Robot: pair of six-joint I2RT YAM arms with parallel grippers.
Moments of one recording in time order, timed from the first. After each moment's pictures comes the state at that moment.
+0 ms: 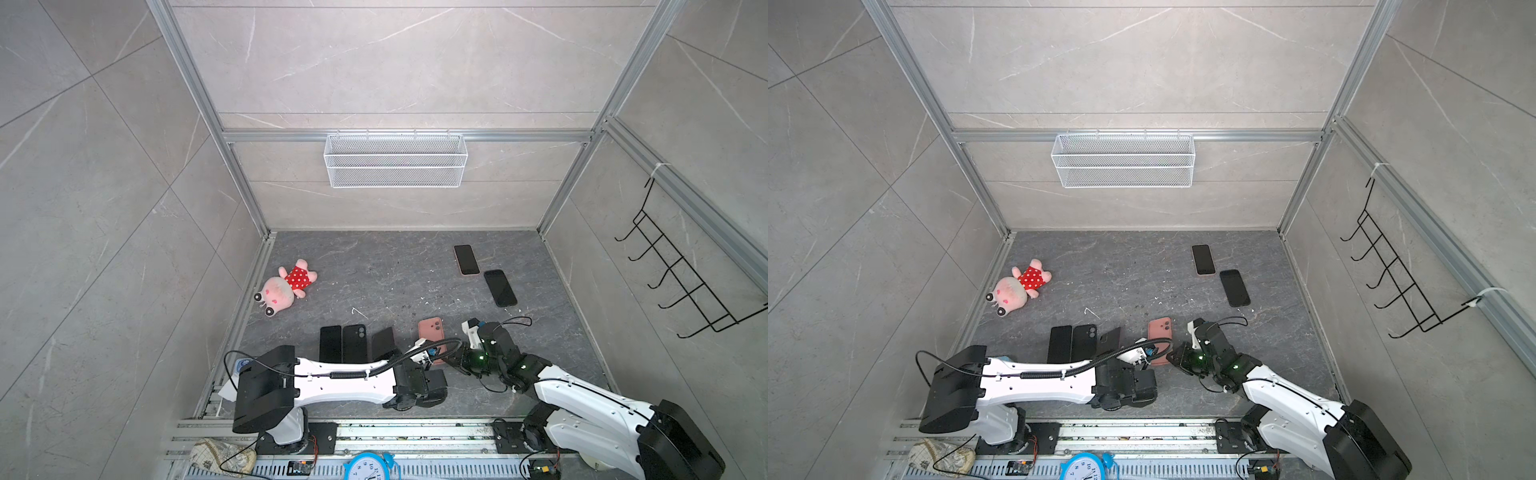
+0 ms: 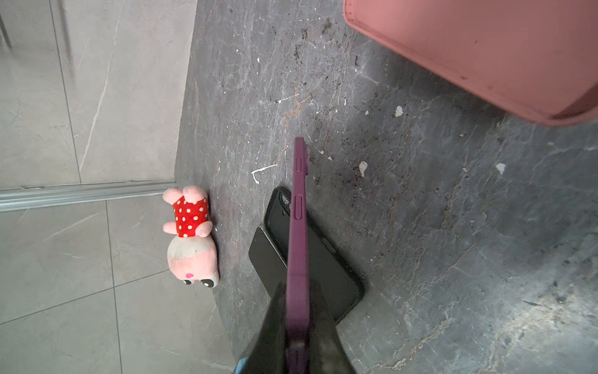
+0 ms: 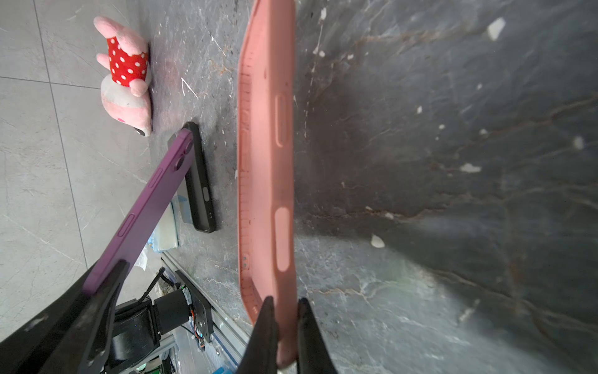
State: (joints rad) left arm -1.43 1.62 1.08 -1.05 -0.88 -0.36; right arm 0.64 1.03 0.34 -0.07 -0.37 1.03
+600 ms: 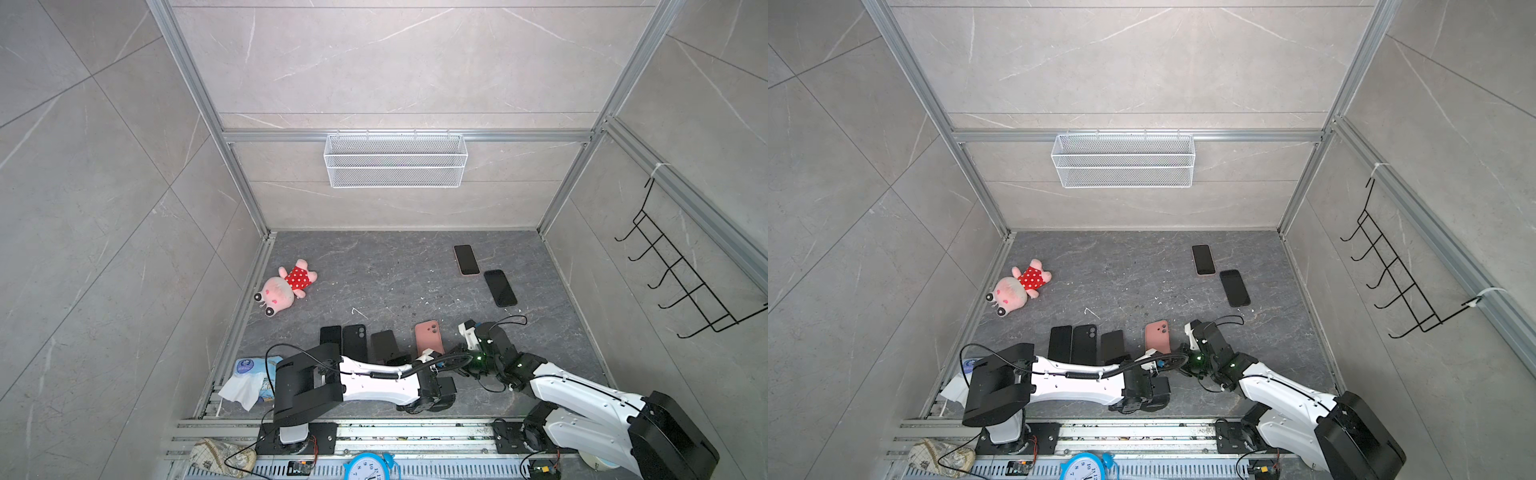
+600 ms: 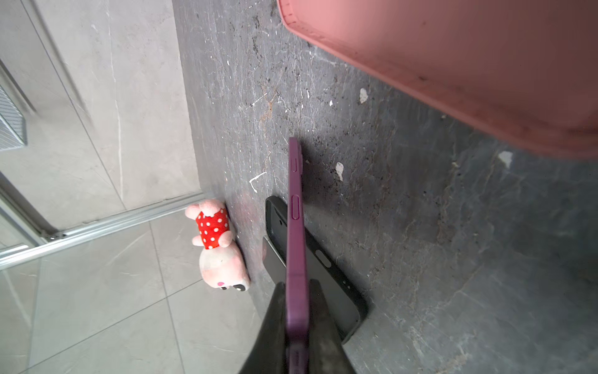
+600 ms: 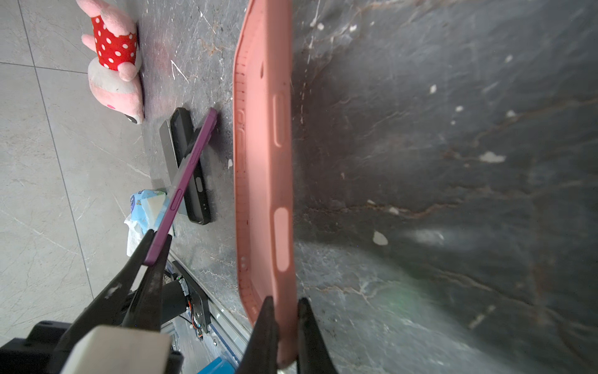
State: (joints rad) left arm -1.43 1.82 1.11 -1.03 -0.92 -0.23; right arm 0.64 1.07 0.34 -0.04 -0.40 1.02
